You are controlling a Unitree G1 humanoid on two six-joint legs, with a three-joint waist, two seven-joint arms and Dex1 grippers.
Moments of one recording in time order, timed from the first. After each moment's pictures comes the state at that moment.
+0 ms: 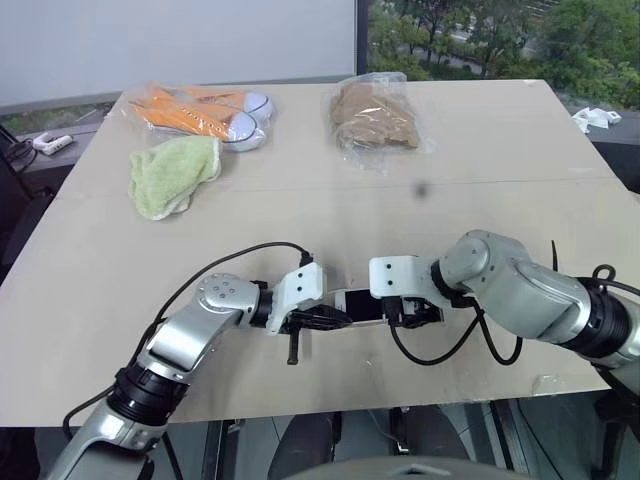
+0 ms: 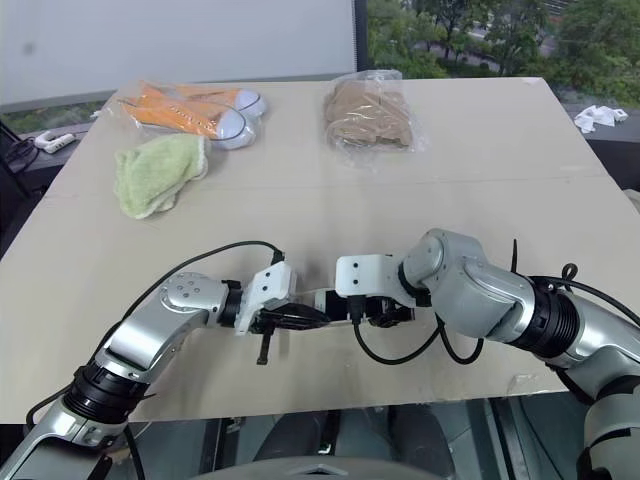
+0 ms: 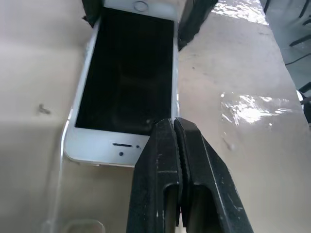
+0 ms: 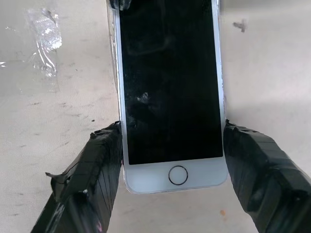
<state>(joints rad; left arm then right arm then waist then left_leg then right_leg) -0.27 0.72 -0.29 -0.24 -0.30 0.45 -1.17 -0.89 -0.72 0.86 -0.55 0.02 1.21 1.03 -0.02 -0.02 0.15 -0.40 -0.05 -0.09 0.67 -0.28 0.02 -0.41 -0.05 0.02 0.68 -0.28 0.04</state>
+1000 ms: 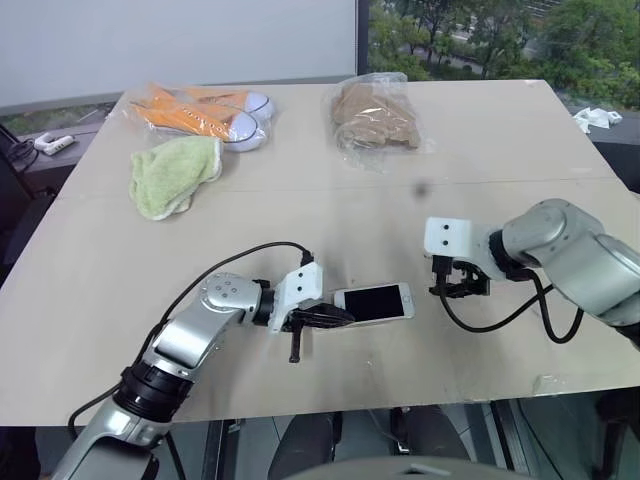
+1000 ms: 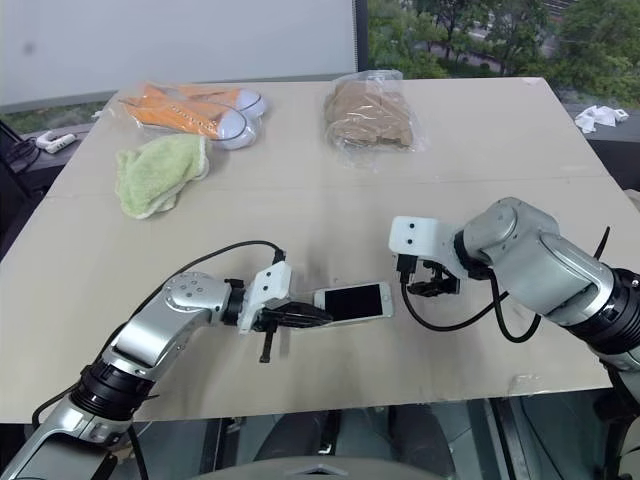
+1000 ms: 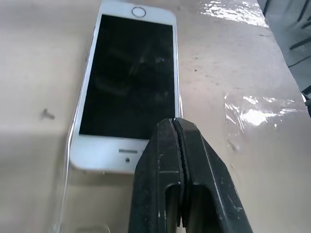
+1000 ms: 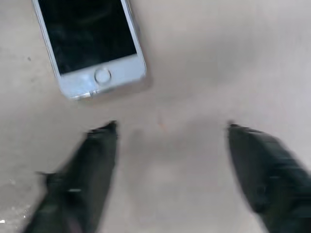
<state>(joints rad) -0.28 0.70 -0.31 -0.18 -0.29 0.38 -1.17 -0.82 -0.95 0.61 -0.51 0.13 1.12 1.06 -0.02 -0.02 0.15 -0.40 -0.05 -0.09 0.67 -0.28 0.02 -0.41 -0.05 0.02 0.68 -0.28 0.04</state>
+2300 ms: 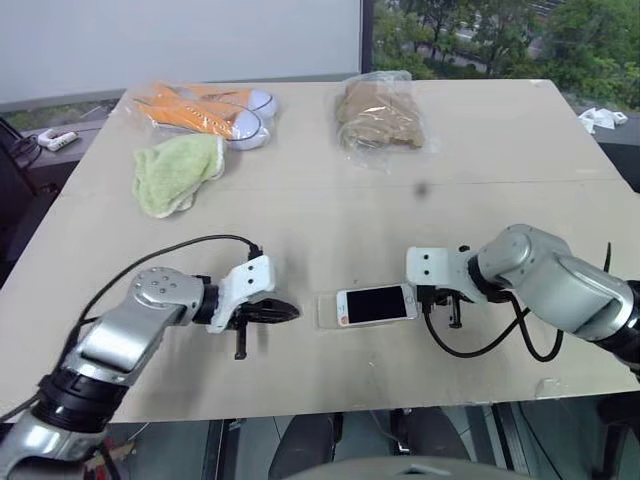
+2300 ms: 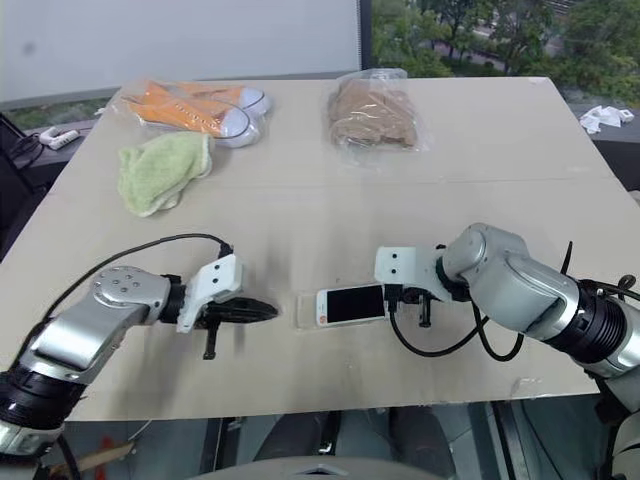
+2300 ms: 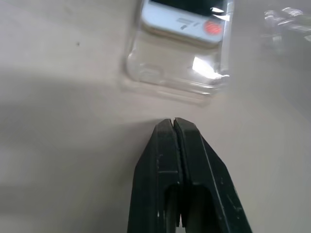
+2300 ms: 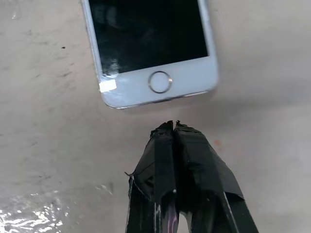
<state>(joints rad) -0.22 0.87 -0.17 -0.19 -0.29 0.45 -1.17 -0.82 -0.88 0.77 -0.53 0.08 1.16 1.05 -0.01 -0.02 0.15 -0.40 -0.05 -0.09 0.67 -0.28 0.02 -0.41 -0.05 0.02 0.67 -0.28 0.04</state>
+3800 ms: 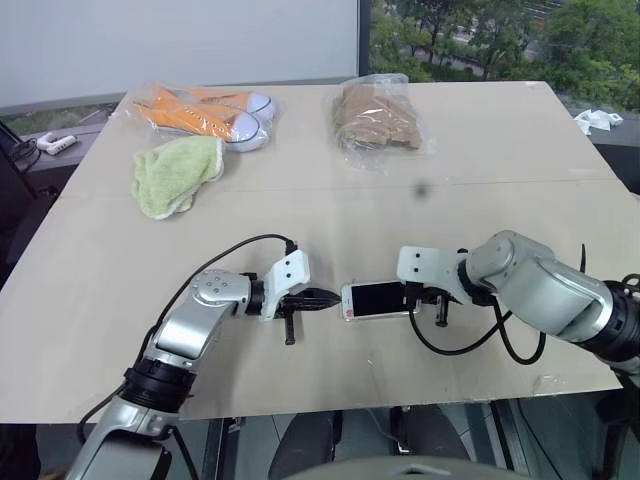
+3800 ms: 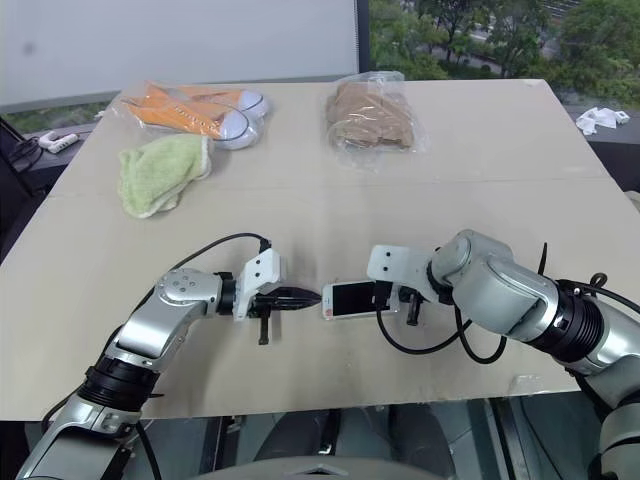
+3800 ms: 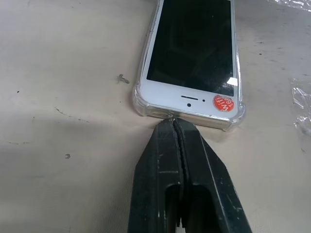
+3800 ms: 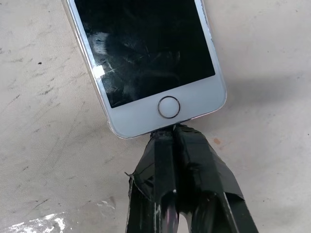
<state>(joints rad) -0.29 0.62 -0.22 -0.04 -0.22 0.31 -1.16 -0.83 -0.80 0.79 -0.53 0.11 1.33 0.93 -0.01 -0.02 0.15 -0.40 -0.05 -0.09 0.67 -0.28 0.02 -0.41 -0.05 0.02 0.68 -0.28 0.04</state>
